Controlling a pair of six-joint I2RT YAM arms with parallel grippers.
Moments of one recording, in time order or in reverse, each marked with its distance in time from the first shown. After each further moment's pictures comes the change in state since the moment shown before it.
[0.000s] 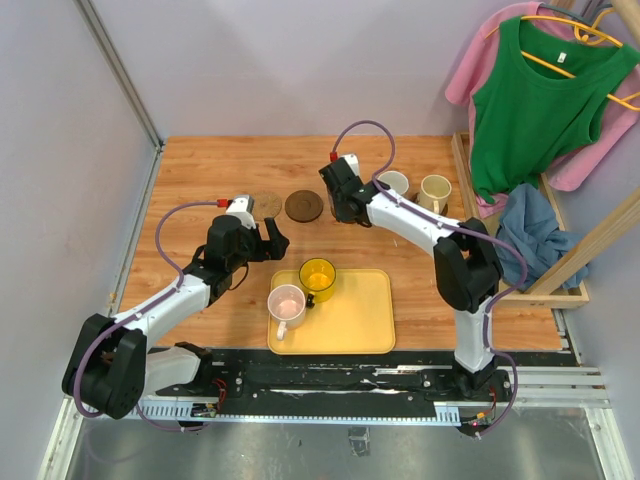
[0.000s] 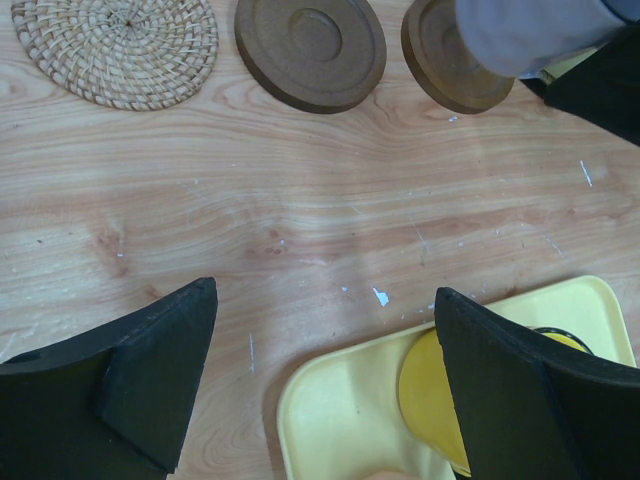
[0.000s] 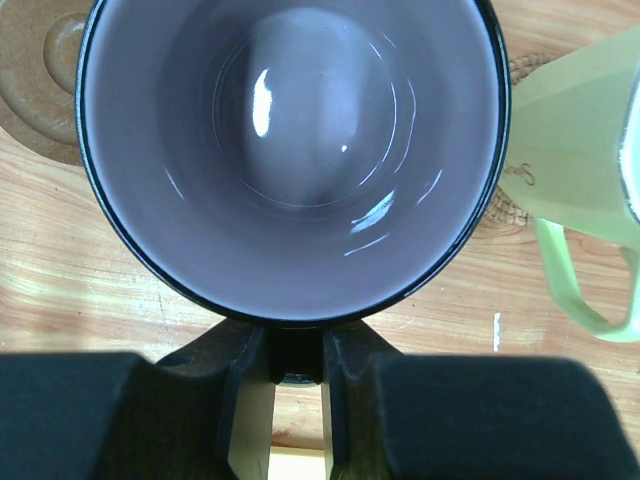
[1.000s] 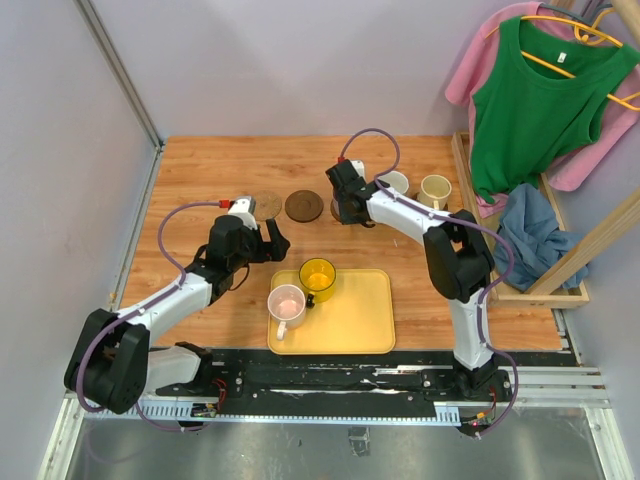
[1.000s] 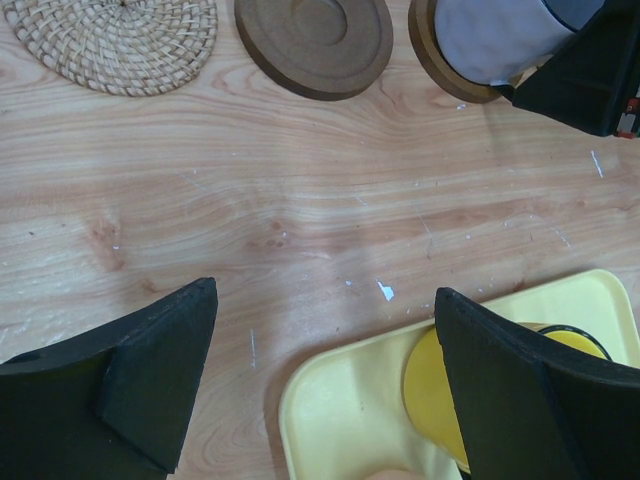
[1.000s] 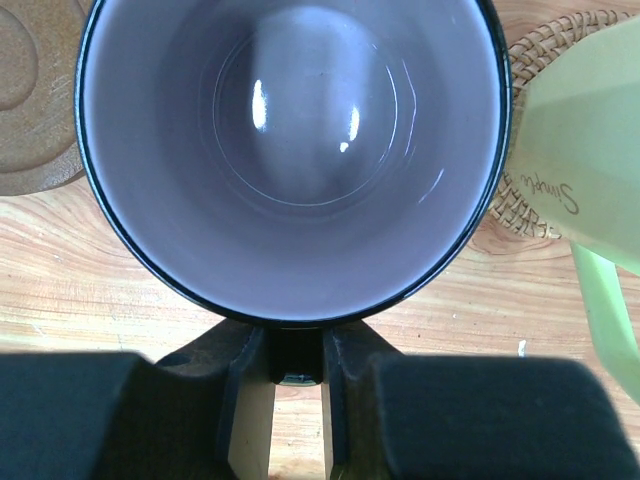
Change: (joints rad) left arm 0.000 0.025 0.000 0.000 0.005 0.000; right arm -0.060 0.103 0.006 0.014 -0.071 0.037
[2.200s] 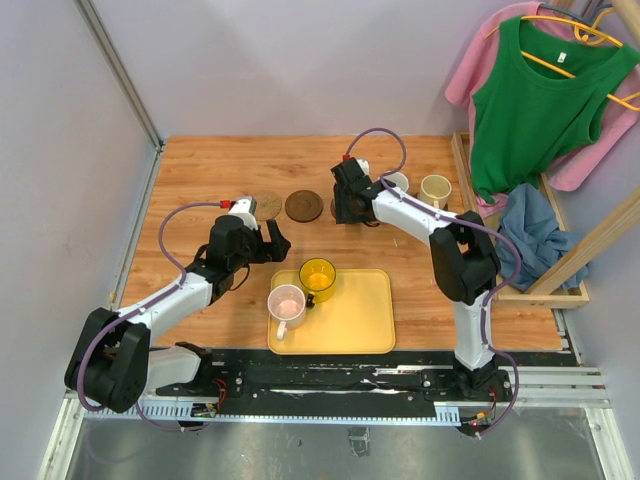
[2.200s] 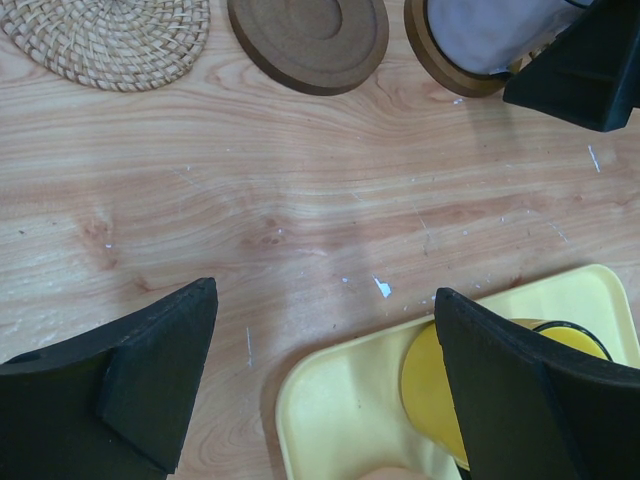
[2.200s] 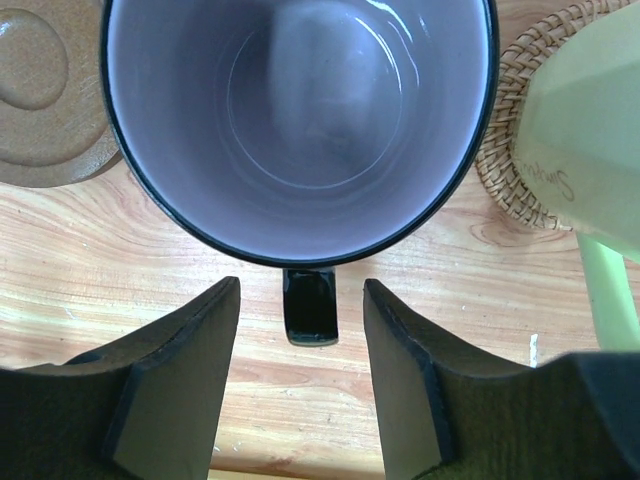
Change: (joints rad) left arm 0.000 0.008 0.000 0.000 0.018 -0.002; right arm -0.016 -0.039 -0.034 0.019 -0.064 0.032
